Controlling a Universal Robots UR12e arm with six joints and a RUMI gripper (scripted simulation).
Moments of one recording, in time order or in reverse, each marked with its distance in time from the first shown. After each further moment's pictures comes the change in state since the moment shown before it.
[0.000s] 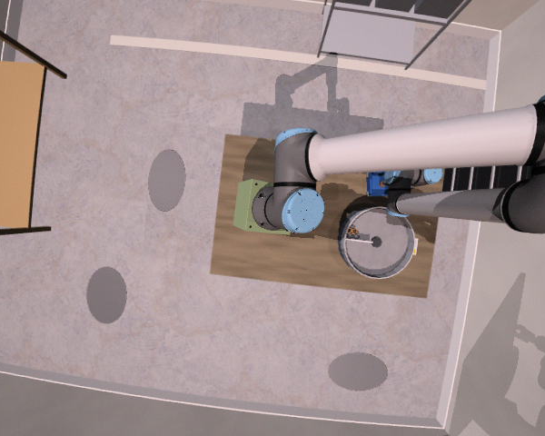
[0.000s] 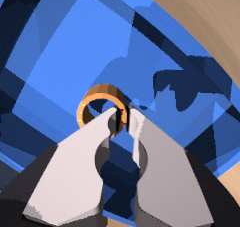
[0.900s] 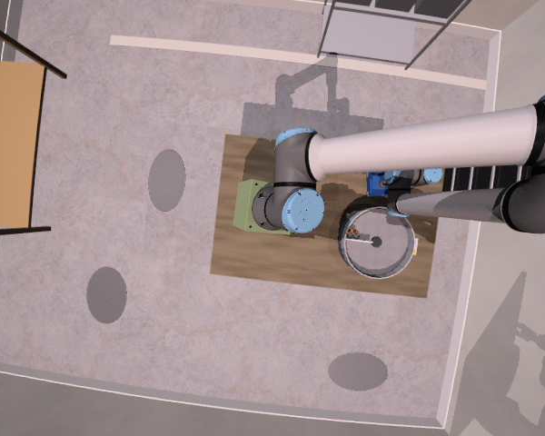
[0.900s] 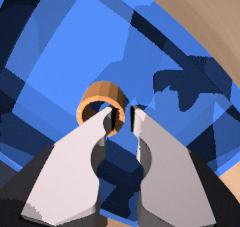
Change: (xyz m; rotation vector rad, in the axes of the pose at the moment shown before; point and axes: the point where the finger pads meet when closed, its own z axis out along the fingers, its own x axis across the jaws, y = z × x) arm 0.000 0.000 0.000 0.000 0.000 0.000
